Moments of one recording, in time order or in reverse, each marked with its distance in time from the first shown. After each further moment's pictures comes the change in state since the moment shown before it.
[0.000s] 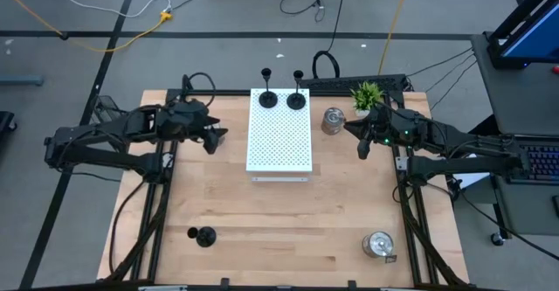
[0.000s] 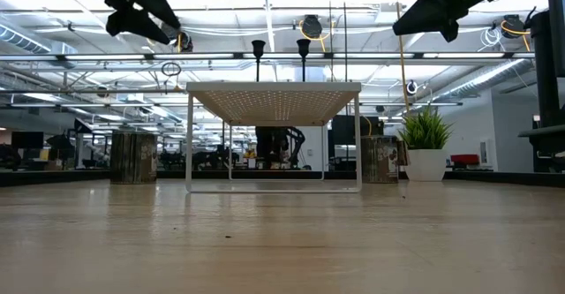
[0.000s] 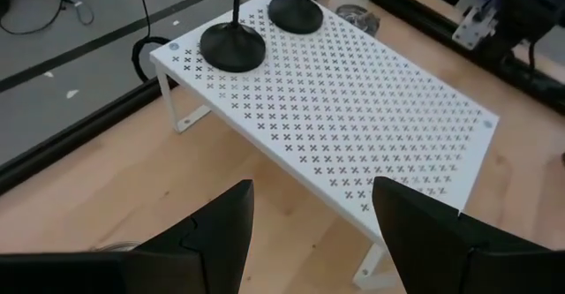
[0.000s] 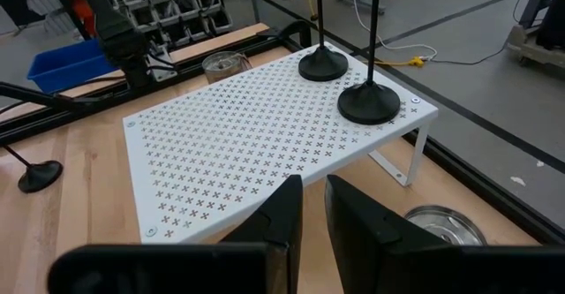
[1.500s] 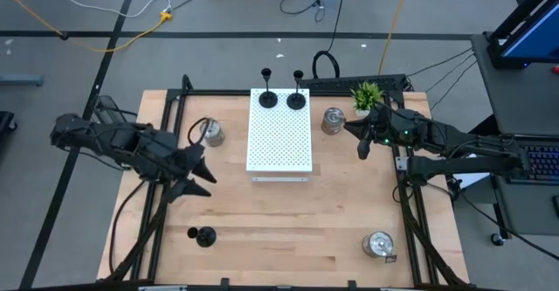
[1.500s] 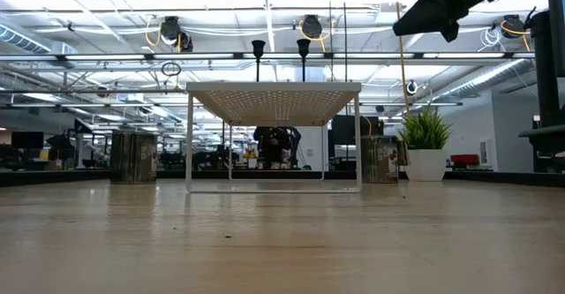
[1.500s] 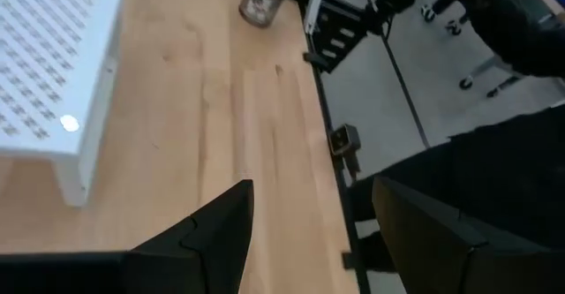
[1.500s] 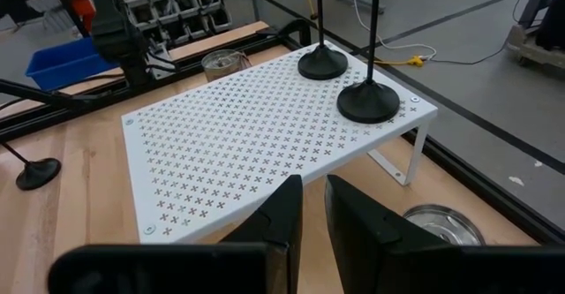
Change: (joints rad) left arm -0.432 -0.064 0.000 0.035 0.473 -0.021; right arm 0.000 0.000 0.000 -0.004 0.000 -0.005
